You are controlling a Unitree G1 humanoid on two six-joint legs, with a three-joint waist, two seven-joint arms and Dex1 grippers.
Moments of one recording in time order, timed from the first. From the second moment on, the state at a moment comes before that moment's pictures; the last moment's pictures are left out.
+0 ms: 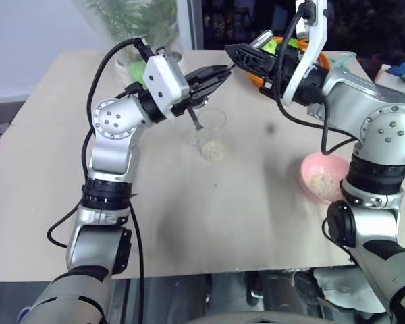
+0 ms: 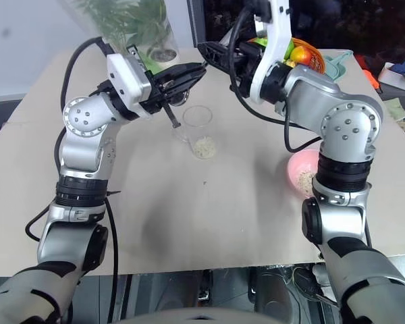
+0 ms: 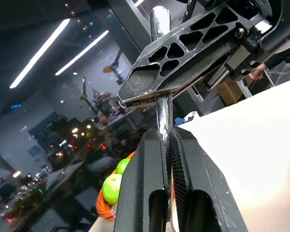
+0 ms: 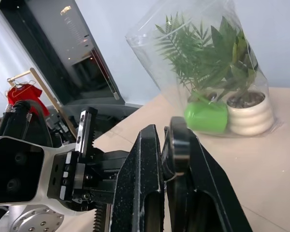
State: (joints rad) left arm -0.82 0.48 -0.01 0.09 -0.22 -0.18 -0.90; right arm -1.05 -0.26 -0.19 -0.17 1.05 1.11 0.12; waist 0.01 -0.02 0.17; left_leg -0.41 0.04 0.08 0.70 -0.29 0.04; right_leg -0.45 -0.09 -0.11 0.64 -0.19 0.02
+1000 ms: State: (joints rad) left arm -0.49 0.52 0.27 0.15 -0.49 0.47 -0.64; right arm -0.79 -0.40 -0.21 -0.33 0.64 0.76 0.10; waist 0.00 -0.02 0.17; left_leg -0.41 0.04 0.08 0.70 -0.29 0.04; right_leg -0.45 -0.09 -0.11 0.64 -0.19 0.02
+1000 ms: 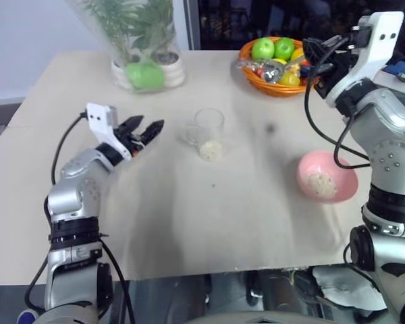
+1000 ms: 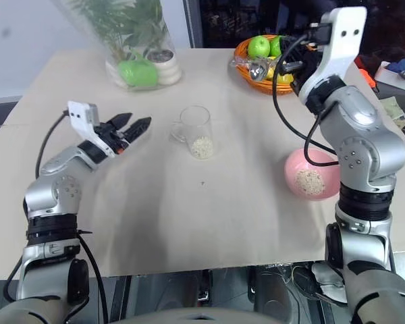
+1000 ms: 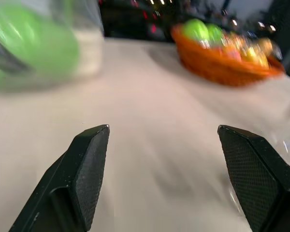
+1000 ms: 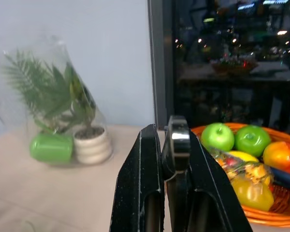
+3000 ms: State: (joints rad) left arm -0.97 0.27 -0.06 0.70 0.01 -0.23 -0.49; right arm -0.82 -0.55 -0.02 -0.46 0.79 0.93 0.12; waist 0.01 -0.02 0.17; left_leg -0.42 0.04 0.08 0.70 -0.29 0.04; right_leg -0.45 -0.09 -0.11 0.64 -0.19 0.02
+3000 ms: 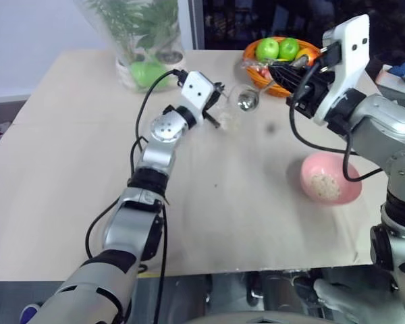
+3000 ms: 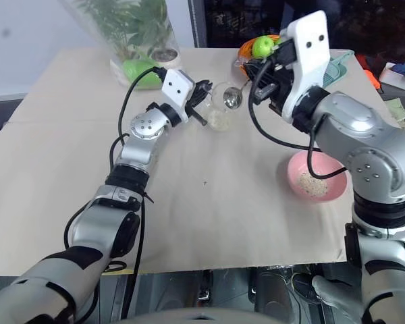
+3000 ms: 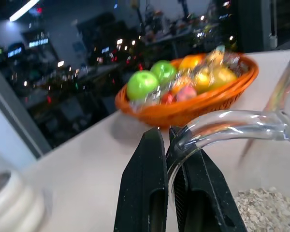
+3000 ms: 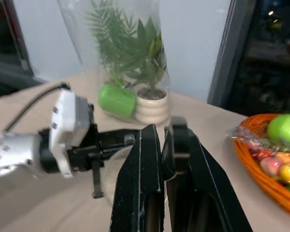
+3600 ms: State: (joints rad) left arm -1.02 0.20 -0.09 0.79 0.06 -0.32 -0.45; right arm -0.78 -0.48 0.18 -0.33 0.44 0.82 0.28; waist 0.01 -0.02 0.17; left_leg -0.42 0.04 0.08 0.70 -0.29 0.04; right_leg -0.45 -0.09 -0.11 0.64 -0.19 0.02
